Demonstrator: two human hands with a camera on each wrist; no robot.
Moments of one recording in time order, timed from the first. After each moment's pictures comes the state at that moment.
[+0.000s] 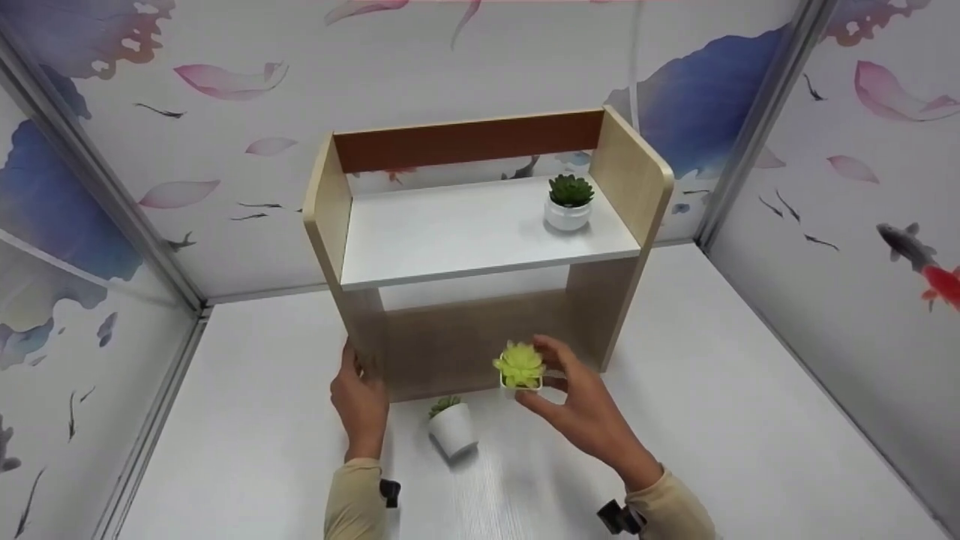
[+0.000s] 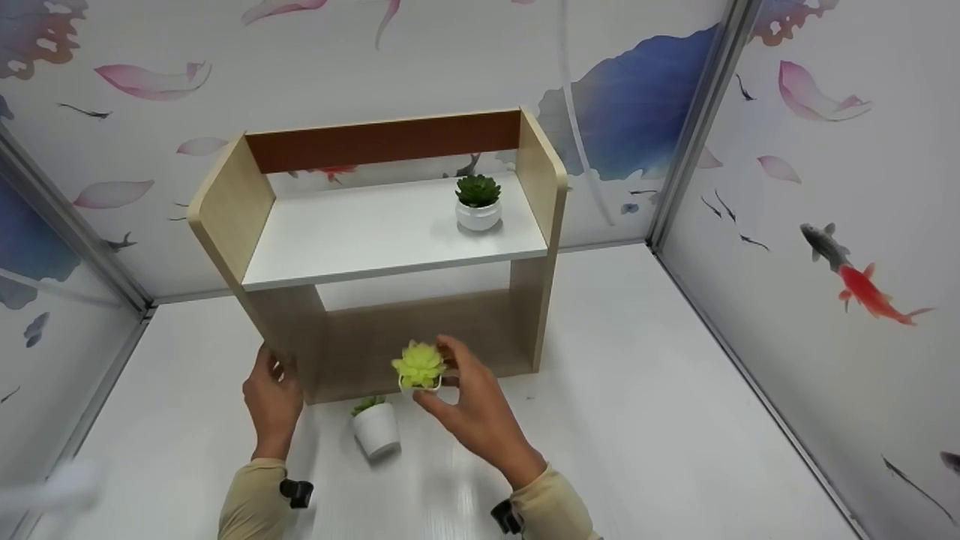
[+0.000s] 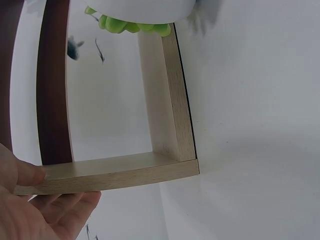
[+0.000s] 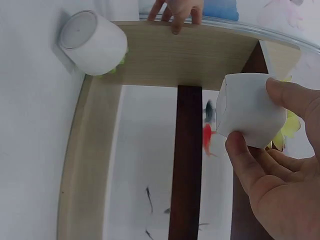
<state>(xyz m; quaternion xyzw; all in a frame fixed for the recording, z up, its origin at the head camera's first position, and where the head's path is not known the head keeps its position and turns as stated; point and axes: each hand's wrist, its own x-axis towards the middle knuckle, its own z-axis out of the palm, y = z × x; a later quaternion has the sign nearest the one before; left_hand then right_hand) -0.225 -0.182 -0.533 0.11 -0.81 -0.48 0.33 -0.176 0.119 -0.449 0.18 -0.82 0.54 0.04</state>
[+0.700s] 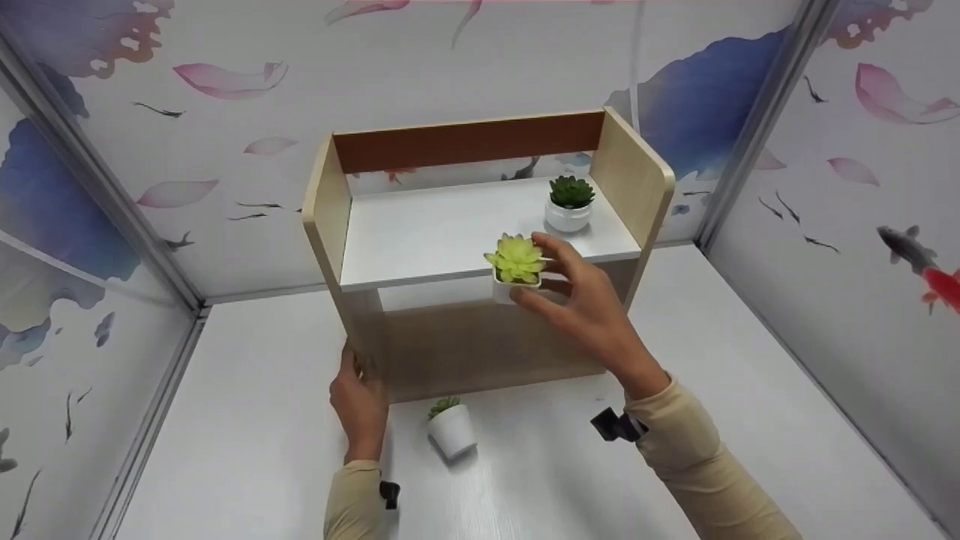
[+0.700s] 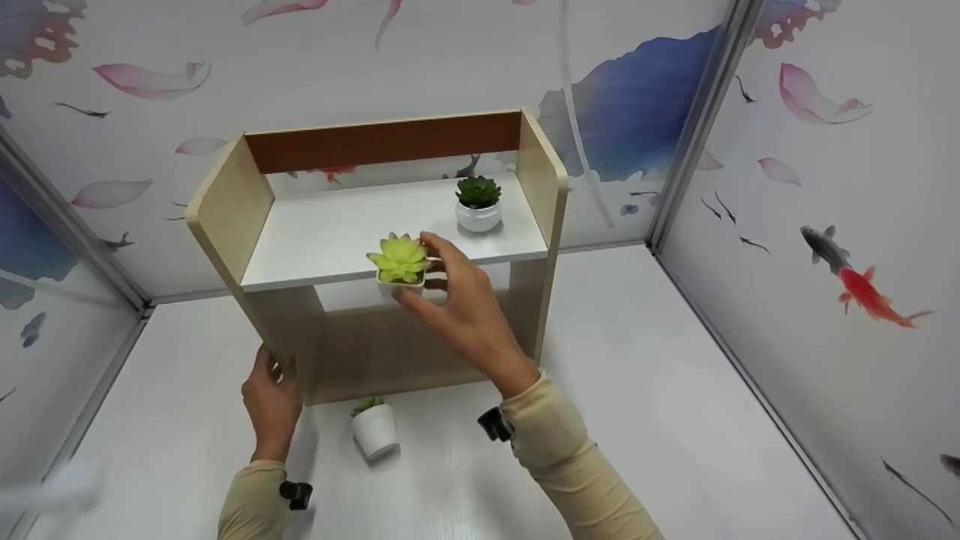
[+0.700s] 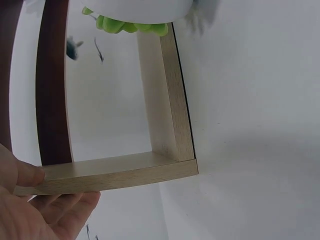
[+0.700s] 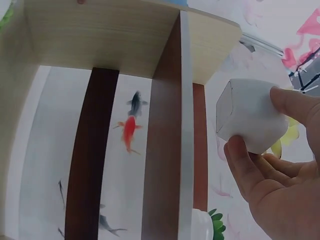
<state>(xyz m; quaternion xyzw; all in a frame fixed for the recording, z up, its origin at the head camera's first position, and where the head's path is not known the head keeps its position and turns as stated) -0.224 -0.182 -0.533 0.12 -0.81 -0.49 0.31 -0.224 0.111 -0.332 0.22 -0.82 0.52 0.10</state>
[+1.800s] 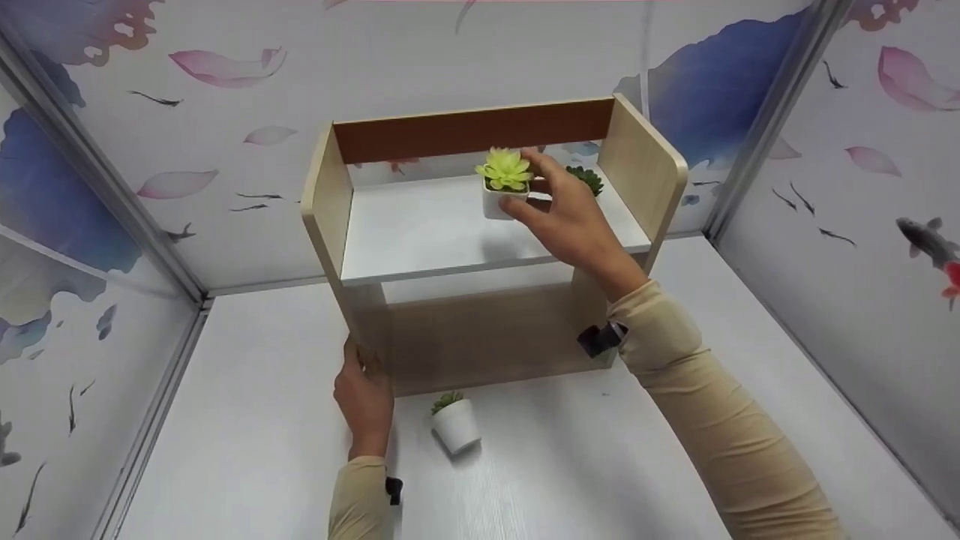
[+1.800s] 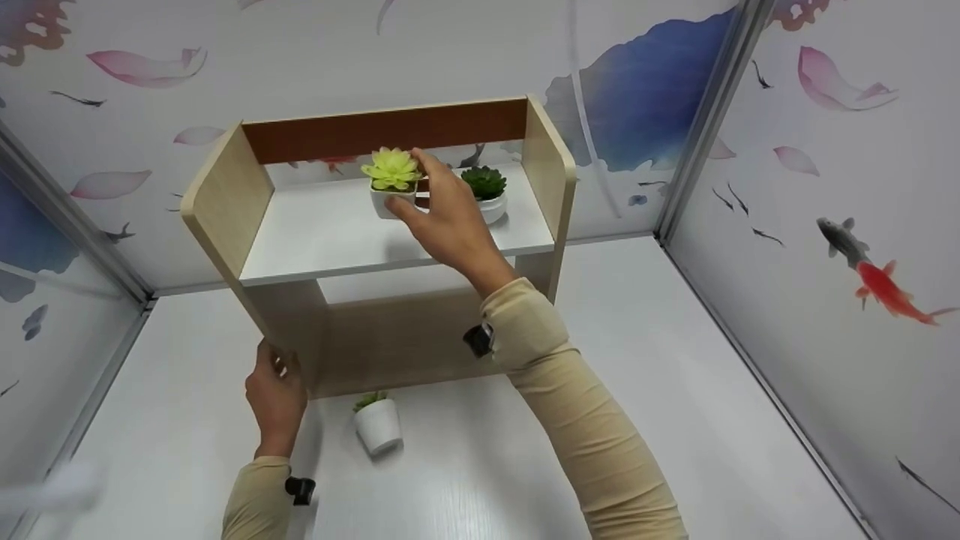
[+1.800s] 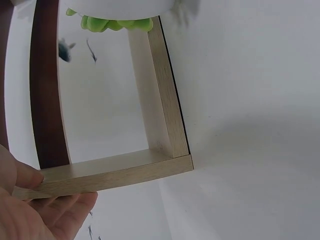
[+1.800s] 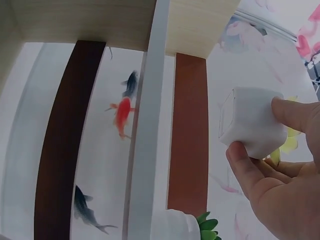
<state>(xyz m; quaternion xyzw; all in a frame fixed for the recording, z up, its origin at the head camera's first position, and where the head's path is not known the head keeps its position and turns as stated) -0.226 -0.178 -0.535 0.14 -0.83 -0.44 0.32 -0.297 0.090 -0.281 0.20 -0.84 0.50 0.08</state>
